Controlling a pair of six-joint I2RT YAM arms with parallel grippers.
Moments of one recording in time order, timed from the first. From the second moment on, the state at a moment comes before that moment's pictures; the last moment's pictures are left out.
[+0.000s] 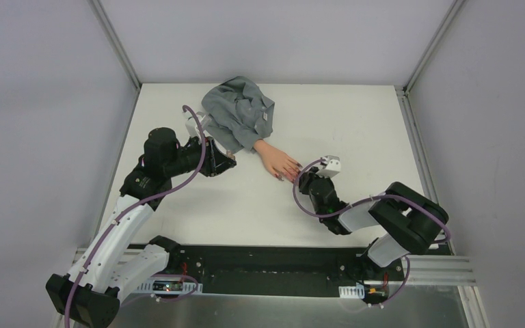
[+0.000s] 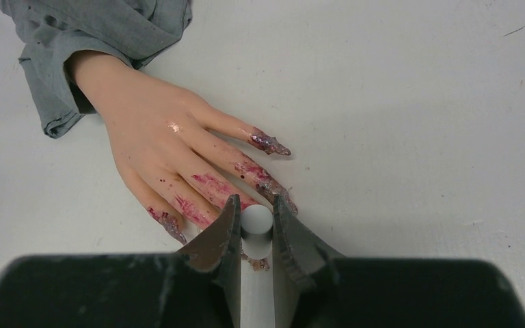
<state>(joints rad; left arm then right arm) -0.36 0.86 0.87 -0.35 0.54 -0.36 0.83 1.55 0.30 0.91 0.62 0.61</state>
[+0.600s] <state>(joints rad) -0.36 0.86 0.87 -0.35 0.54 -0.36 0.83 1.55 0.30 0.89 0.62 0.61</state>
